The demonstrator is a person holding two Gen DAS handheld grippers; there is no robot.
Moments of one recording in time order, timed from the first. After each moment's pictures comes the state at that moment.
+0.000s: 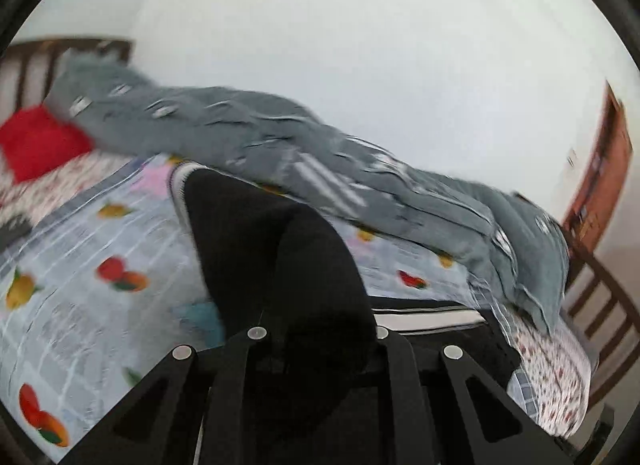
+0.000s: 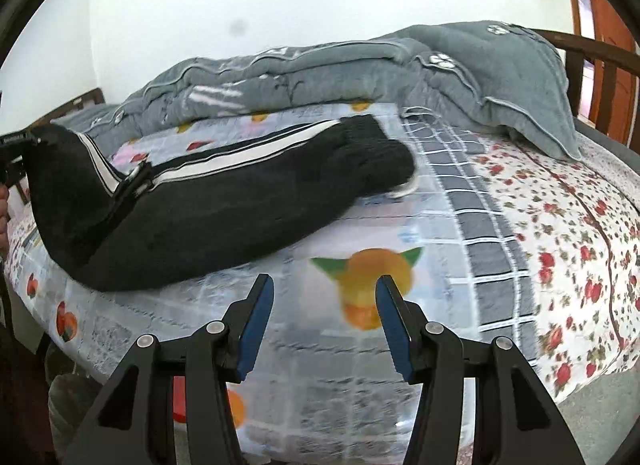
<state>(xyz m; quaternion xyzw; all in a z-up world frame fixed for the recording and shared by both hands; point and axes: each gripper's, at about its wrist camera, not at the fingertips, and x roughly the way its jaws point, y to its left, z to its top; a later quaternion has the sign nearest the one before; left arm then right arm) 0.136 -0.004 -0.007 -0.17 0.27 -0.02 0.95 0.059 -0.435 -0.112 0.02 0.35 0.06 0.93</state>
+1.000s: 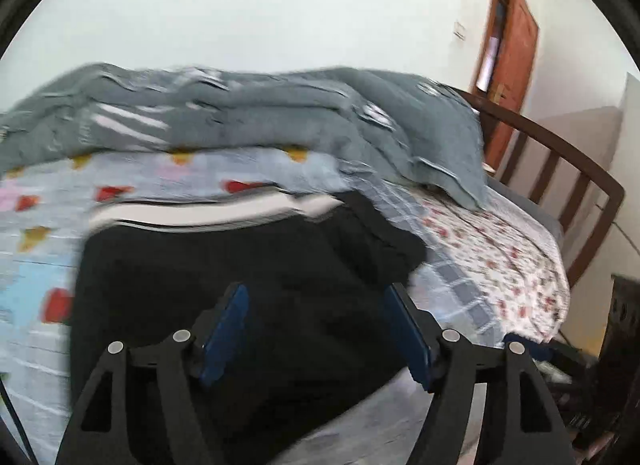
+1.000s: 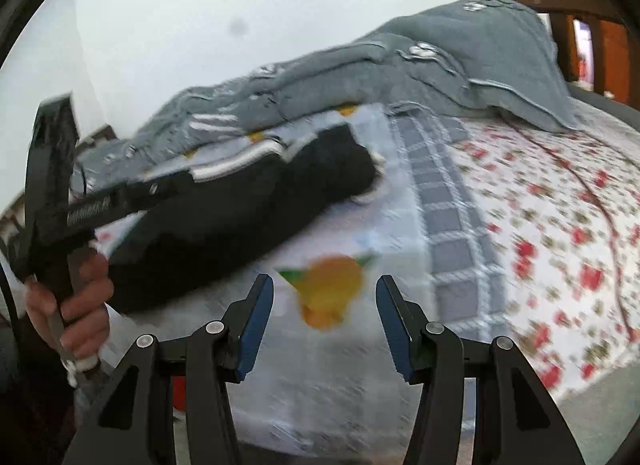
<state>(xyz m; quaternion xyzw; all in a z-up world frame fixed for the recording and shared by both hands) 0.131 -0.196 -0.058 -0.05 0.33 -0.19 0.92 0.059 -0.490 -0.102 0.10 0.35 0.11 0.93</state>
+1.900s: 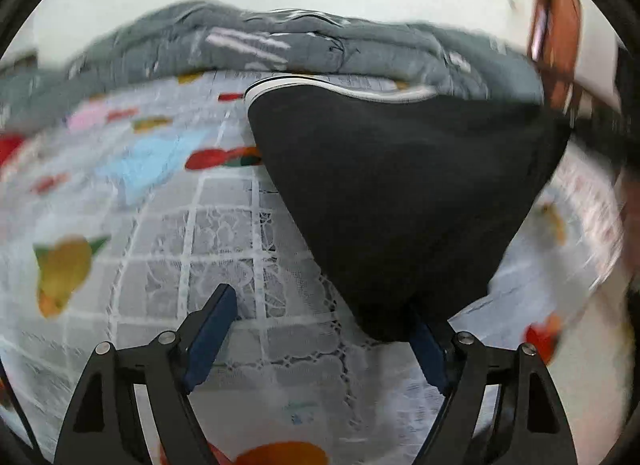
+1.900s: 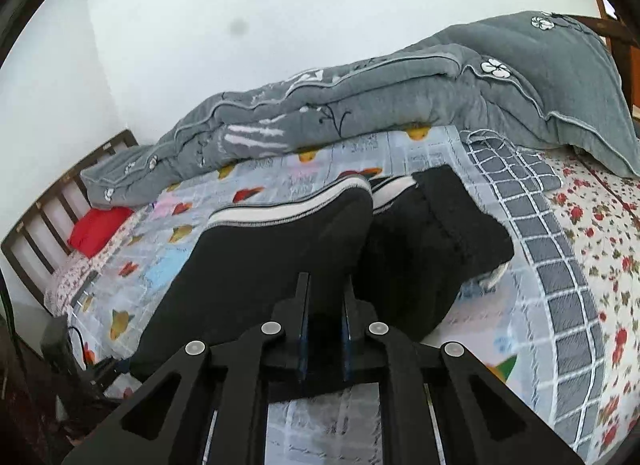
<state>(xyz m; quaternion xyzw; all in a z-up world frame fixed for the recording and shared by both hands) 0.086 -0.072 -0.150 0.01 0.40 -0.11 0.91 0.144 -0.400 -0.070 0.10 0.34 0.14 0.92</state>
